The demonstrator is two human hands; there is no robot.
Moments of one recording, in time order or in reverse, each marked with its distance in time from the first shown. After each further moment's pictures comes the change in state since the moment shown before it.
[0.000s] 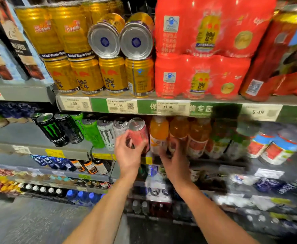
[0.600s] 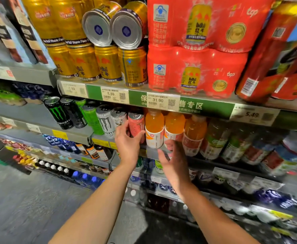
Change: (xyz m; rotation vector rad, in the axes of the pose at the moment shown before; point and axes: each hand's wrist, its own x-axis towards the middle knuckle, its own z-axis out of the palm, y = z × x) left_hand -0.017 0.013 0.027 0.185 0.165 0.022; right_hand -0.006 0.018 -0.036 0.186 -0.235 0.067
